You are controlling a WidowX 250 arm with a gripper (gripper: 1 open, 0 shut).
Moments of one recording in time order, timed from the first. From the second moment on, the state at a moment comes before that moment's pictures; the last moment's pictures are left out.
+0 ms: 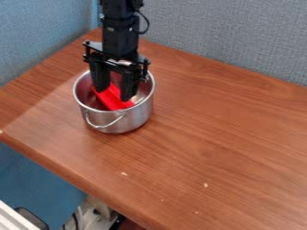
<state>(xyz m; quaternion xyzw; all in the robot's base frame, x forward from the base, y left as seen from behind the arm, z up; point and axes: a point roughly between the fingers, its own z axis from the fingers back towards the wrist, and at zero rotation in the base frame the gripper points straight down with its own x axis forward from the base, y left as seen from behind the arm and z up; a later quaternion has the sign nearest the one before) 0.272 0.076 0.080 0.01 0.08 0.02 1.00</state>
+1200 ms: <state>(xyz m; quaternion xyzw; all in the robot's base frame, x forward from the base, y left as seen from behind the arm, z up) 0.268 0.072 0.078 0.01 0.10 0.02 0.99</state>
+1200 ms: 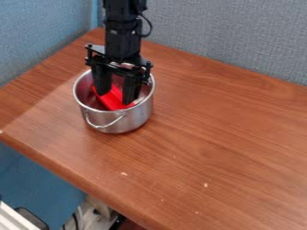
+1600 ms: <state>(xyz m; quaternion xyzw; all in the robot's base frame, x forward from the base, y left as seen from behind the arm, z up) 0.268 0.071 0.078 0.01 0.10 0.03 0.99</state>
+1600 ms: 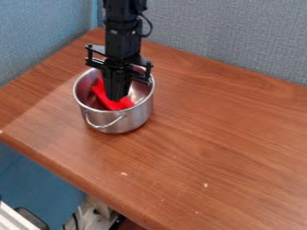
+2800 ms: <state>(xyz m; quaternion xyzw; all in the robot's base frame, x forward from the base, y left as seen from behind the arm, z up) 0.265 0.065 0.094 0.01 0.10 0.03 0.99</state>
